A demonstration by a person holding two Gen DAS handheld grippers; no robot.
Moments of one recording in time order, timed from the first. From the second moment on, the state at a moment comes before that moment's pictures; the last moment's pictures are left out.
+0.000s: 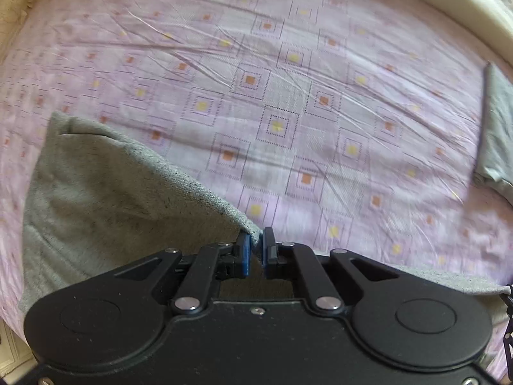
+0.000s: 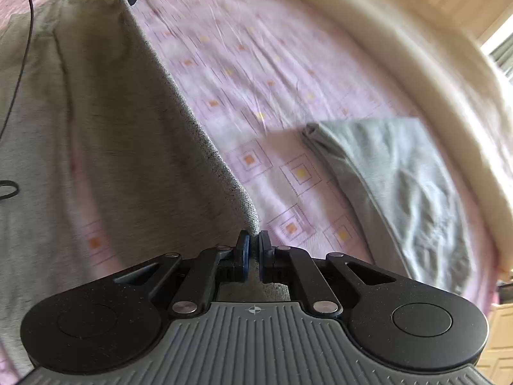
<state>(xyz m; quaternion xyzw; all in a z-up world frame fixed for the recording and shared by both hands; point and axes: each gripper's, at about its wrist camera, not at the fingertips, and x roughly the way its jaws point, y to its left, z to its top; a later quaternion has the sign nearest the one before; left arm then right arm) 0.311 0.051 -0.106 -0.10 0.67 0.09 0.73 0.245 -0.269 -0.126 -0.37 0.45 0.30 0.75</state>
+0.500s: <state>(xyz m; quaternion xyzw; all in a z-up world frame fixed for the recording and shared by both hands) 0.131 0.058 -0.099 -0.06 0.65 0.08 0.75 0.084 -0.235 -0.135 -0.34 0.49 0.23 0.77</state>
